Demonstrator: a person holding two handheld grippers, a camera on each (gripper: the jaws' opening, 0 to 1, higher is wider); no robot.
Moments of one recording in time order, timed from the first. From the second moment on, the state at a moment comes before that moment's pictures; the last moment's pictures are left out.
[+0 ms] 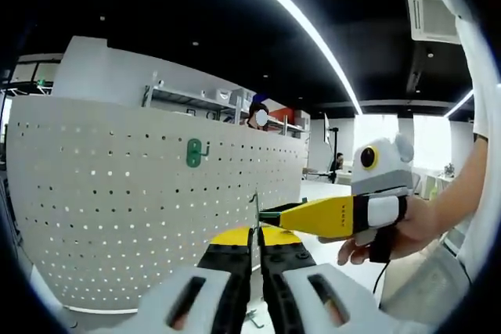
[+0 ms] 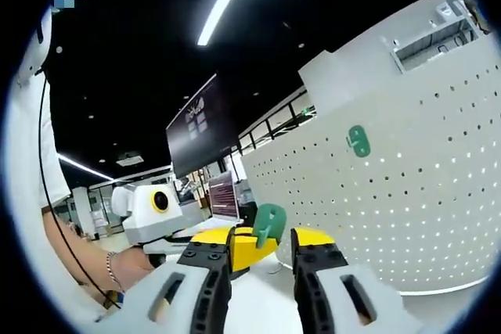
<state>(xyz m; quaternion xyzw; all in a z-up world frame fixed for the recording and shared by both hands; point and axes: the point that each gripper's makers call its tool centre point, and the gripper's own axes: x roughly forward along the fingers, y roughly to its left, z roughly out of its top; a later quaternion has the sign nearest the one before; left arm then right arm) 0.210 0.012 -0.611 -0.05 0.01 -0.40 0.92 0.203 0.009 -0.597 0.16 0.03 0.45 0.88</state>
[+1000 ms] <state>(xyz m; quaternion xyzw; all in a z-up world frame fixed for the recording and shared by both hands) 0.213 0.015 -0.620 -0.05 0.02 -0.37 0.93 0.212 0.012 -0.606 0.18 0.05 0.42 0.89</state>
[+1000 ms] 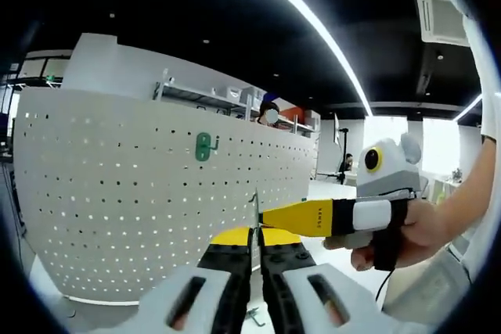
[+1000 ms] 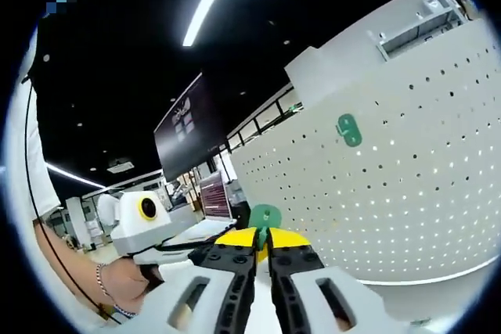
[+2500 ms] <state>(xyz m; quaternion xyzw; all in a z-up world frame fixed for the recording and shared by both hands) 0.208 0.010 -0.691 -0.03 0.15 -0.37 0.91 0.212 0.006 -0.610 0.20 0.07 0.42 0.89</state>
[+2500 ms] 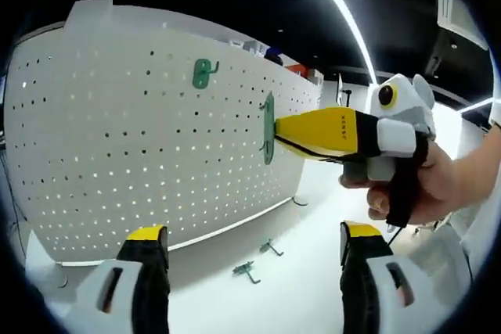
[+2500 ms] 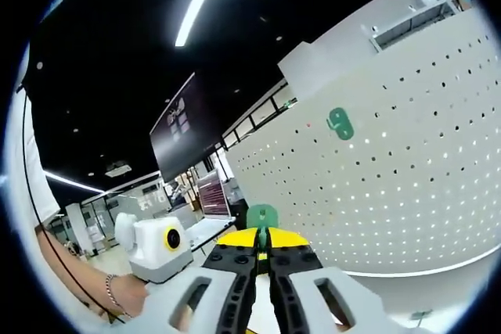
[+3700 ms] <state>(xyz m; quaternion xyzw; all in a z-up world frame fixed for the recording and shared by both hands) 0.198 0.010 -0.708 0.02 0.17 -0.38 0.91 0.264 -0.055 -0.577 -0.01 0.03 0.26 0.97</state>
